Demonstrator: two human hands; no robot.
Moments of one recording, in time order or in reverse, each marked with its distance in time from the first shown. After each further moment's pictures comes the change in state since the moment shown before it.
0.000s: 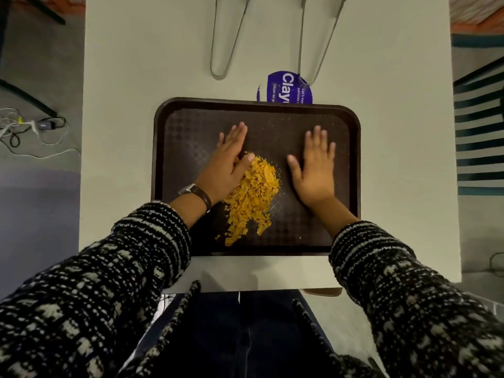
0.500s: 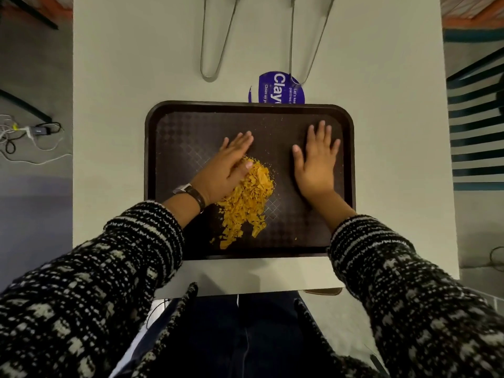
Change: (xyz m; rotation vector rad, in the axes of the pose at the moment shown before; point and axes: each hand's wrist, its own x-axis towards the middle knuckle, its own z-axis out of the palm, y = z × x) left_hand 0.007 -0.006 0.004 -0.001 -0.152 0.103; right_hand 0.014 0.007 -0.006 0.056 0.050 0.124
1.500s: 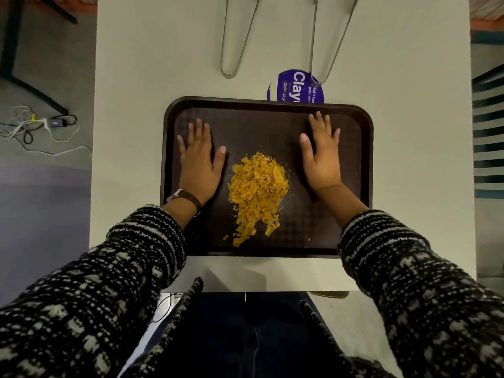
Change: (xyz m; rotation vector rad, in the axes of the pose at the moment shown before) left_hand -0.024 -0.041 -0.016 0.304 0.342 -0.410; right_hand 0.011 -0.024 0.000 0.346 0.006 -0.123
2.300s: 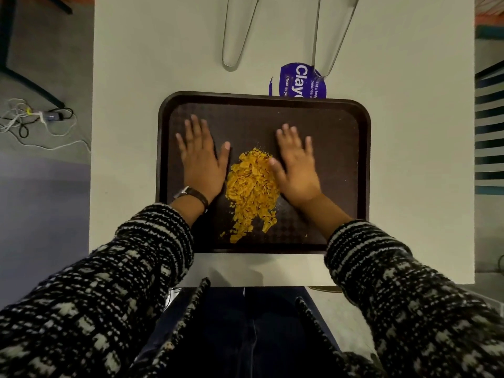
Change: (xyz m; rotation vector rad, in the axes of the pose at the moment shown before) left_hand -0.006 0.006 0.005 0.142 0.009 -0.079; right_hand -0.033 -0.020 0.028 -0.204 -0.207 -0.174
